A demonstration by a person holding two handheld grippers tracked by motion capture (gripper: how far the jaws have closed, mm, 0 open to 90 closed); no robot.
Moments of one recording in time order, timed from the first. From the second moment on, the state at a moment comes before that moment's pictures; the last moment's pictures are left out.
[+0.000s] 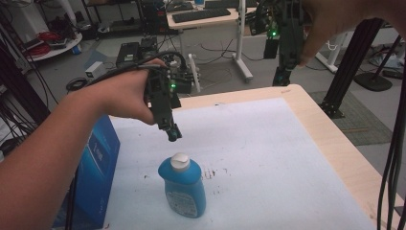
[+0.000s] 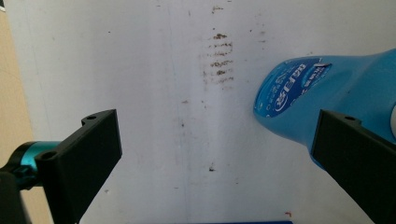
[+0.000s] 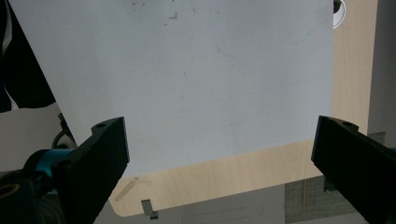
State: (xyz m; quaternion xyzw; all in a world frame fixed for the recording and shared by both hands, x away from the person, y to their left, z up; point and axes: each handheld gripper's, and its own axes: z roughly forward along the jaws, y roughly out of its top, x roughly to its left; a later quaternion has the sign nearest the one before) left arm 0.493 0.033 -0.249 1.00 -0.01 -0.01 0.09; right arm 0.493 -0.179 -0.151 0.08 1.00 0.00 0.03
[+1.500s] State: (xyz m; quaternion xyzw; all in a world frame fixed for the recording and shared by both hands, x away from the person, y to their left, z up) left arm 0.493 0.041 -0.245 0.99 -0.02 0.01 0.10; right arm 0.494 -0.184 -0.149 0.08 1.00 0.00 0.04
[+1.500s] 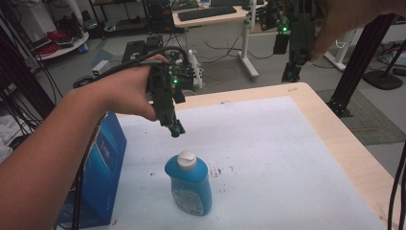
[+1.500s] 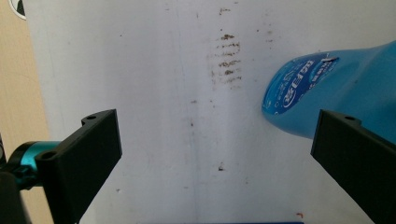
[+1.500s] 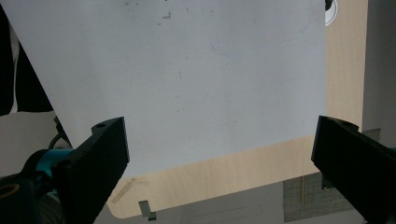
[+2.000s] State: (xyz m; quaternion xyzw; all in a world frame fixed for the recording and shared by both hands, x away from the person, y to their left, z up) left arm 0.477 0.054 -0.224 0.99 -0.06 0.00 0.14; right arm 0.492 -0.184 -0.150 0.09 1.00 0.00 0.04
